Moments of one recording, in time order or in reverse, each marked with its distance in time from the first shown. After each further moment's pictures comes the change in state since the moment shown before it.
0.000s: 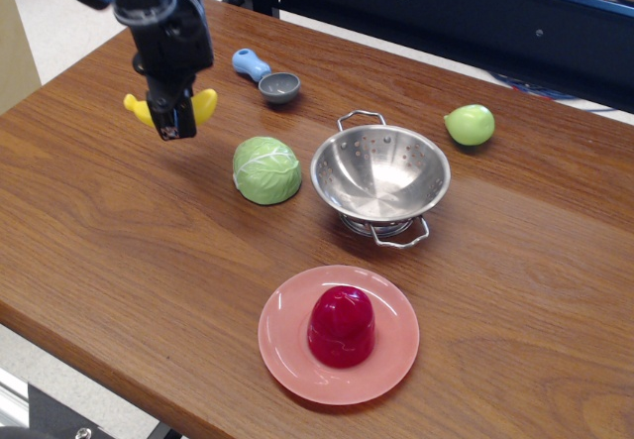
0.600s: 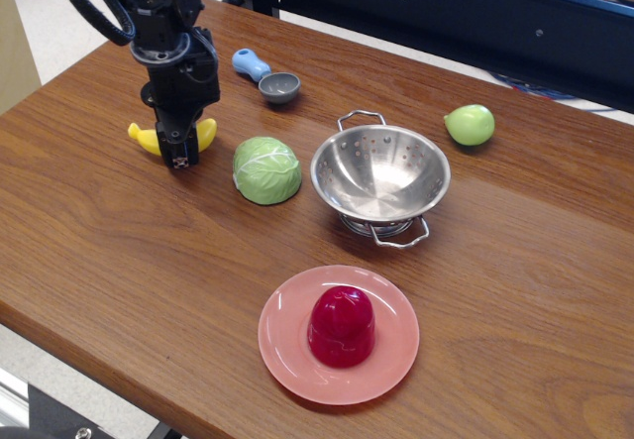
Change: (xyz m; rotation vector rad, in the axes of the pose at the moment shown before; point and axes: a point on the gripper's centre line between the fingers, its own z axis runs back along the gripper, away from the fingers) arm -0.001 -0.003 -0.026 -0.014 0.066 0.057
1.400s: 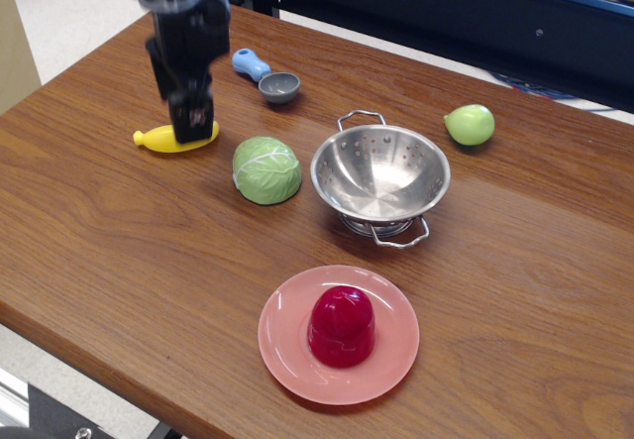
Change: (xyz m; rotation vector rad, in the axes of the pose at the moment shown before) arm 0.007 0.012 0.052 -0.040 -0.005 0.194
